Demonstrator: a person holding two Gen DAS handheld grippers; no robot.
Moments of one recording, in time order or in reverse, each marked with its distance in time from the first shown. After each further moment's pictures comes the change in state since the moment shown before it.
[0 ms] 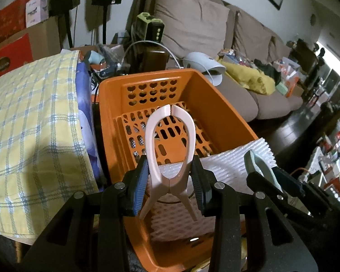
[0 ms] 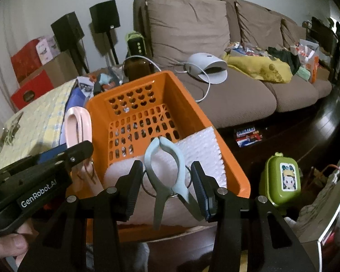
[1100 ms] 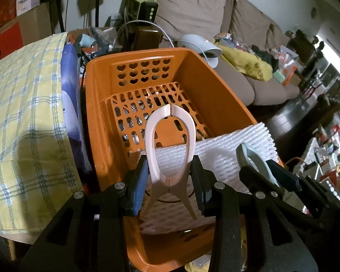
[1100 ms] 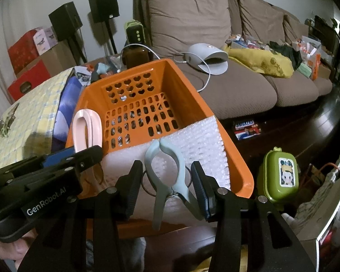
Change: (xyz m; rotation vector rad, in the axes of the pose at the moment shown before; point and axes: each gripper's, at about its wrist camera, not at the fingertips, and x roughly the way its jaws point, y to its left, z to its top) left arm 0.017 -0.007 -0.007 -0.002 0.108 -0.037; right arm 0.011 -0.001 -0.002 -0.016 0.060 -0.017
